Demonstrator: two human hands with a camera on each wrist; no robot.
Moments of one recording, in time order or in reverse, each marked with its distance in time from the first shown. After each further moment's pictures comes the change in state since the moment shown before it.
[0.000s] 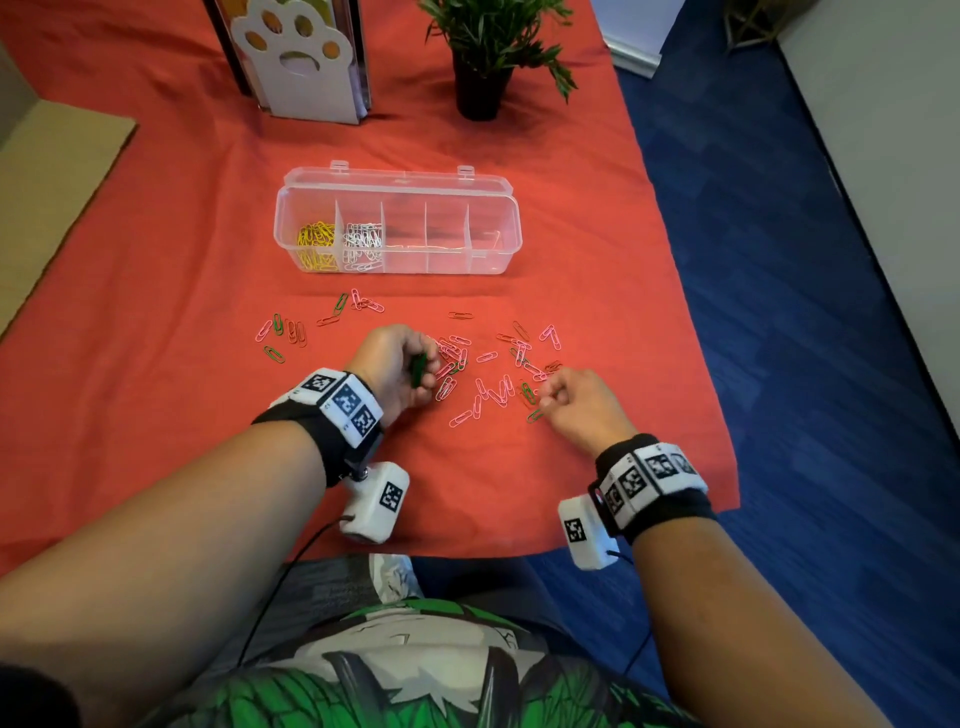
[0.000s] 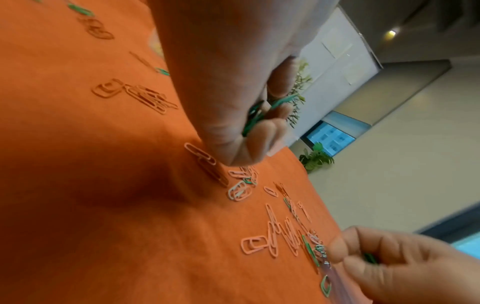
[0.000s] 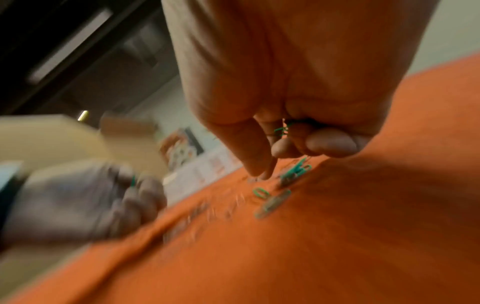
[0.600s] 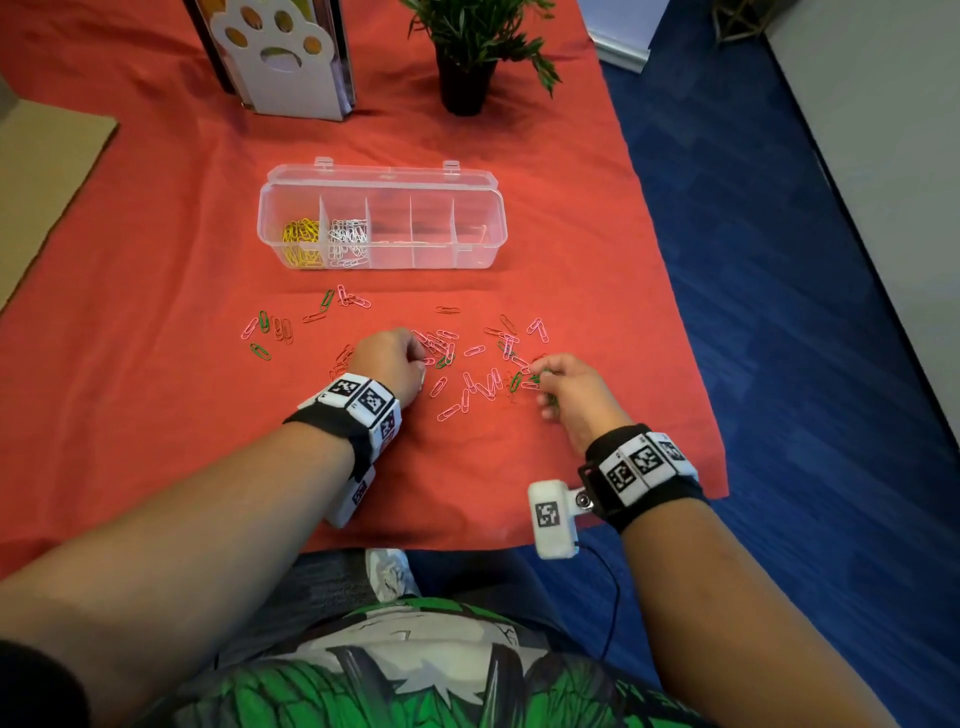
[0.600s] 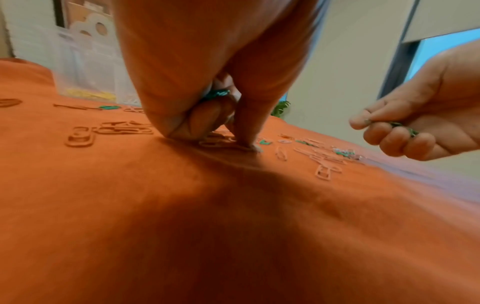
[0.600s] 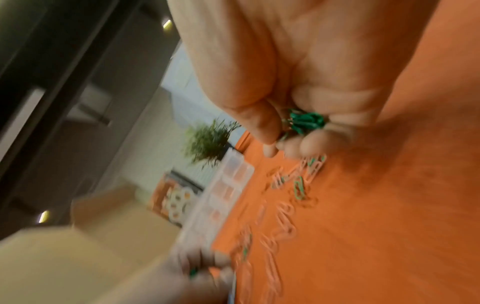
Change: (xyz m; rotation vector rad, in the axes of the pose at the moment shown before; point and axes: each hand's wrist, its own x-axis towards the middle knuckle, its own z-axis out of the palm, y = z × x) left_hand 0.019 -0.022 0.000 1.092 0.390 0.439; right_hand -0.002 -0.005 0.002 0.662 0.006 0.199
